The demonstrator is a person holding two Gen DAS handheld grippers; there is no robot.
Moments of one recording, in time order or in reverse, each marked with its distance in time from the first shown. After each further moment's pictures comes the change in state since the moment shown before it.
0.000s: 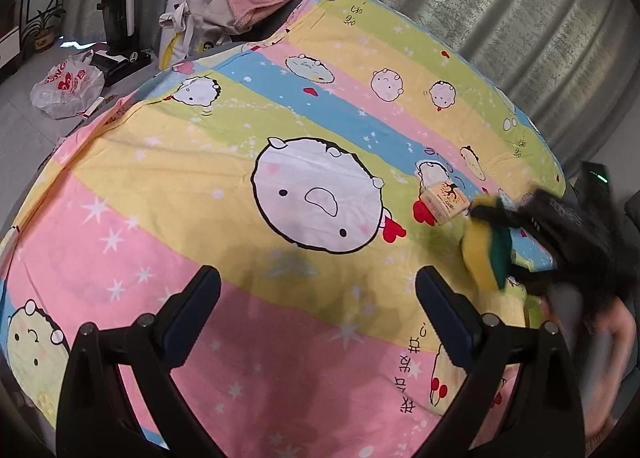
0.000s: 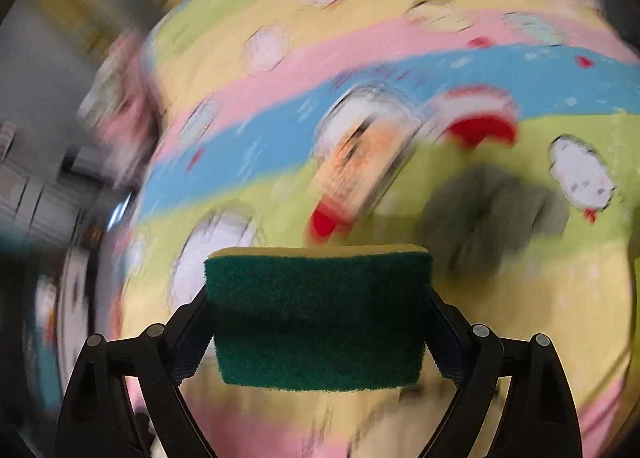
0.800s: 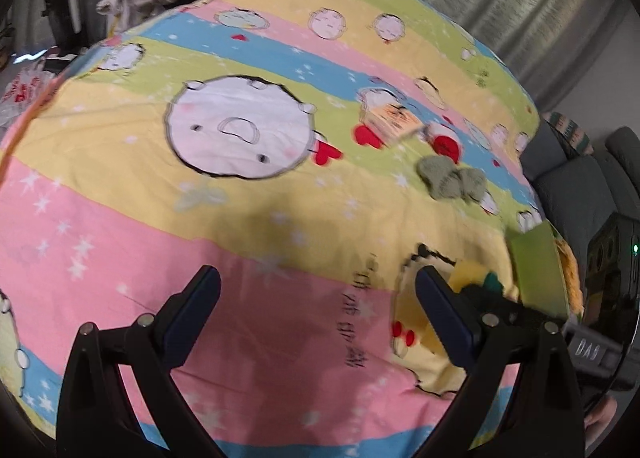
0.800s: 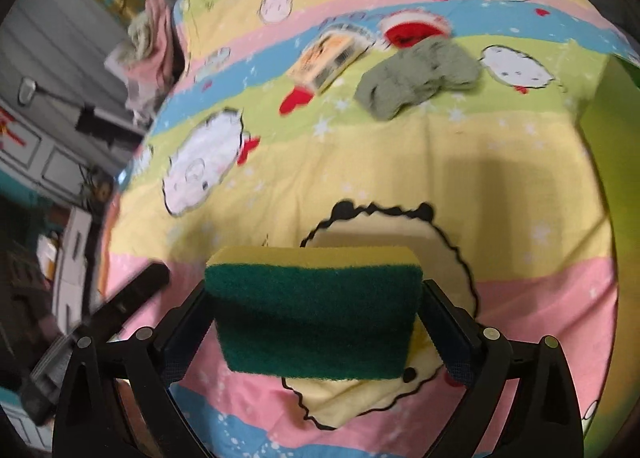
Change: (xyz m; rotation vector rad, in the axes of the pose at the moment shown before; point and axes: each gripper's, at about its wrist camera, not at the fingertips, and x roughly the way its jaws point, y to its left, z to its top) left arm 0.019 -0.051 -0.043 0.130 0.152 -0.084; right arm -0.039 -0.048 -0.106 -0.014 -0.036 -0.009
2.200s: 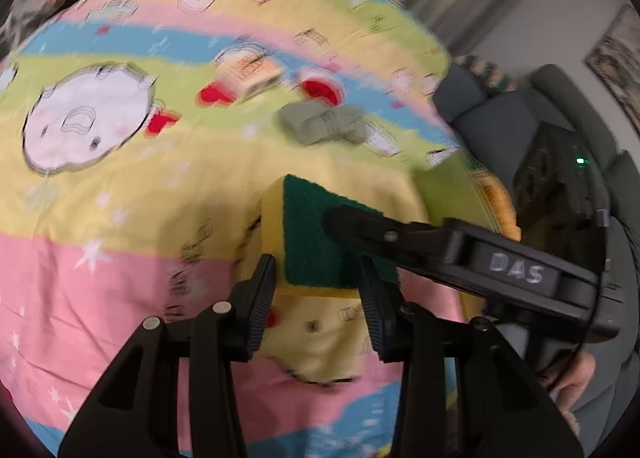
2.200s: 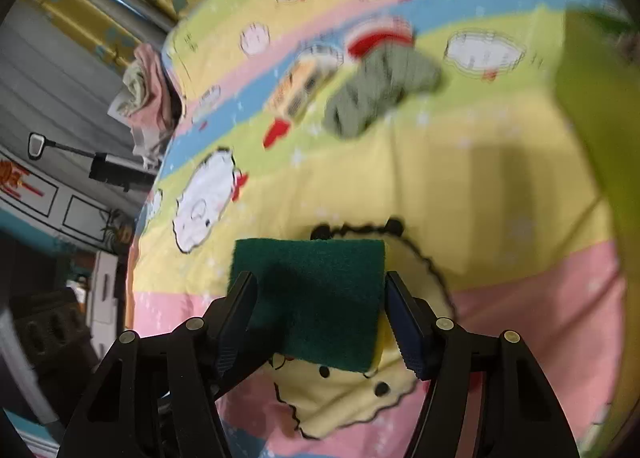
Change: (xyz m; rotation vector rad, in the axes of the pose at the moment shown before) left arm 0.024 -0.077 -0.023 0.185 0.099 -0.281; right arm -0.015 -0.030 0.004 0.108 -0.087 0.079
